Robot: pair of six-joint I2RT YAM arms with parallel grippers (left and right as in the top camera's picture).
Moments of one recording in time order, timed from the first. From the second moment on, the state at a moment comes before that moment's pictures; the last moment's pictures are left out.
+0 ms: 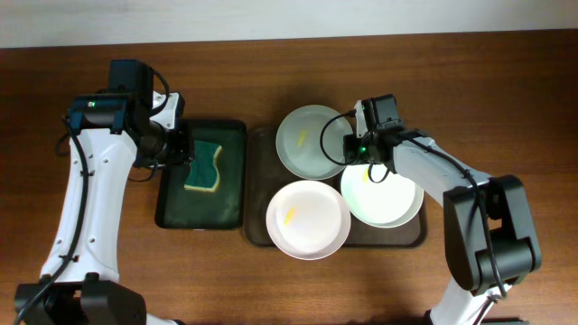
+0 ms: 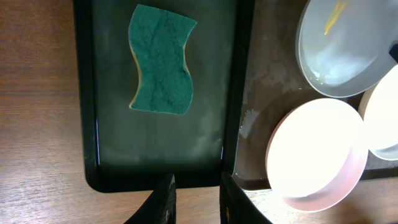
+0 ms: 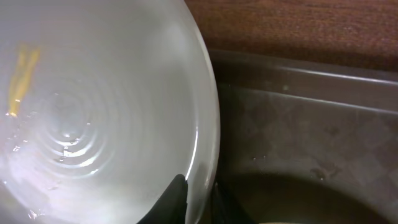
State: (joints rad) left arm -0.01 1.65 1.60 -1.29 0.20 -0.07; right arm 0.23 1.90 1.14 -0.33 -0.13 0.17
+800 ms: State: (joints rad) left arm -0.01 1.67 1.45 -1.13 0.10 -0.19; right arm 0.11 1.90 1.14 -0.30 -0.37 0.27
